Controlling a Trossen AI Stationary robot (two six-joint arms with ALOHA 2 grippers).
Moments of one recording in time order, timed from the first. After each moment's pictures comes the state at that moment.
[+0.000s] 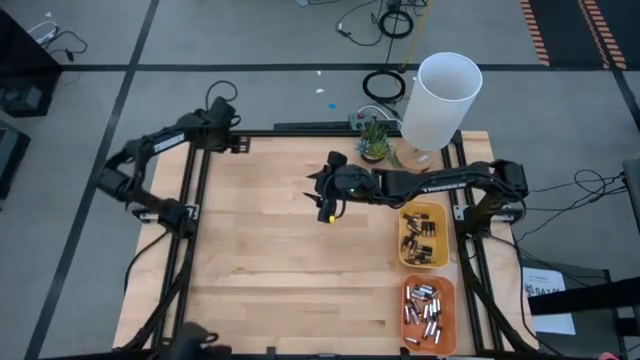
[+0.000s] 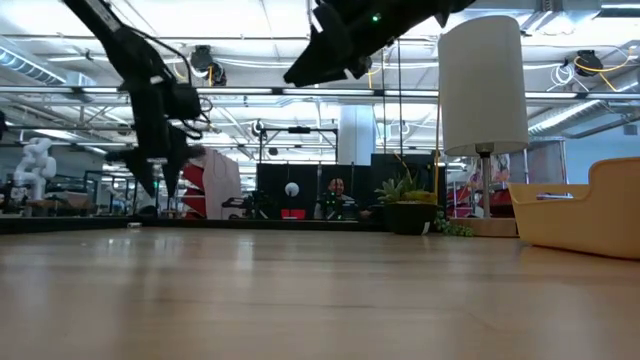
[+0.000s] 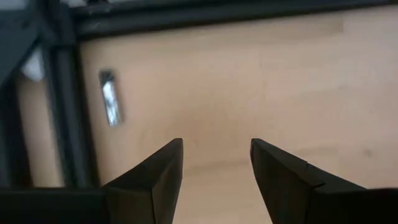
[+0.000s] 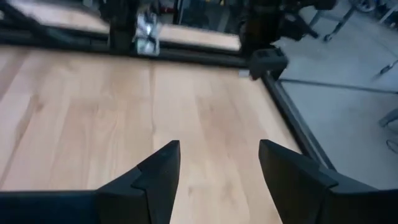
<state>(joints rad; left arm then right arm) 1.09 1.43 0.88 -0.68 -0.04 -0.33 -0.04 1.69 1.25 0.01 0.26 -0.16</state>
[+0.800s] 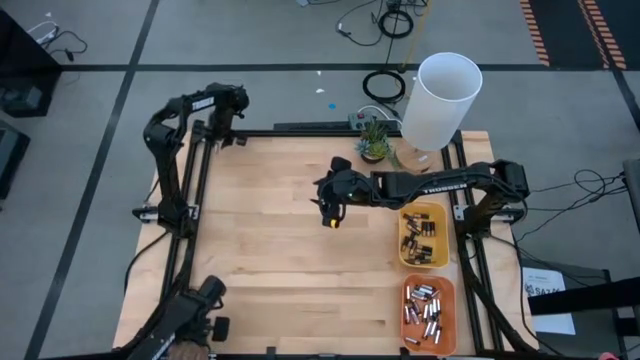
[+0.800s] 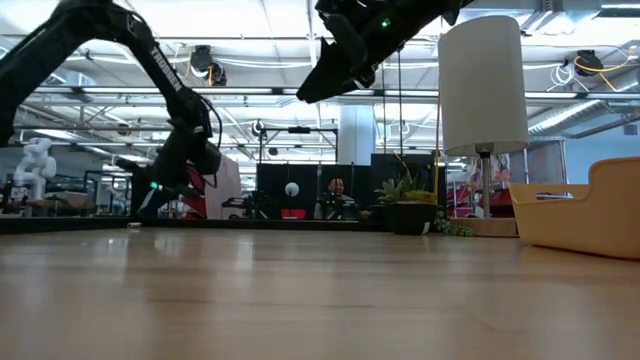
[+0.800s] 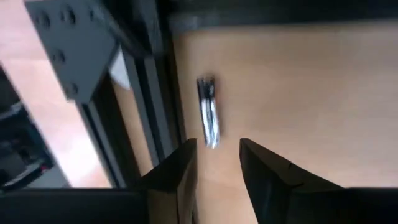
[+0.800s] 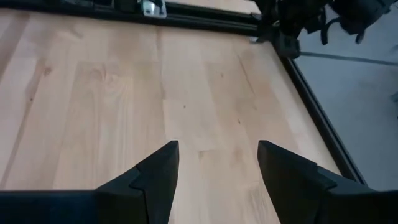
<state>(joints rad) 1.19 2.05 1.42 -1.22 -0.27 -0.38 -0.03 1.68 1.25 -0.14 0.26 -0.09</state>
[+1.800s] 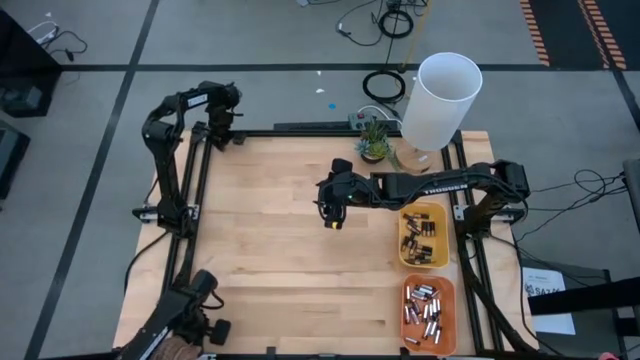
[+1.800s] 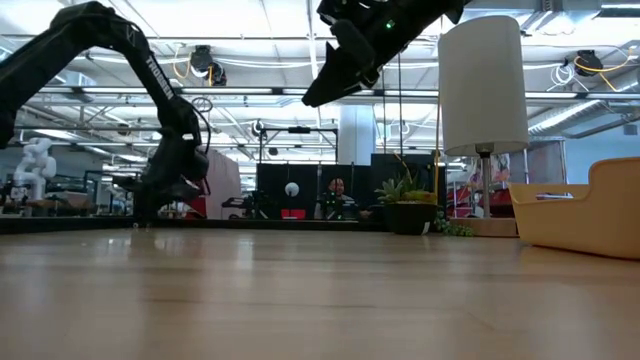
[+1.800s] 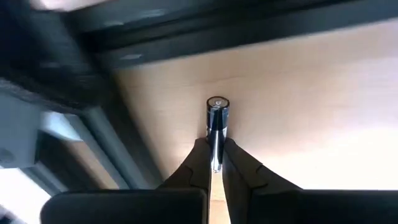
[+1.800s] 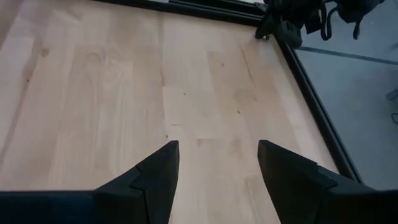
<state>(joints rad) 1.27 2.10 1.44 -1.19 -0.06 -0.09 -0.02 1.68 1.25 -0.19 0.27 -0.12</state>
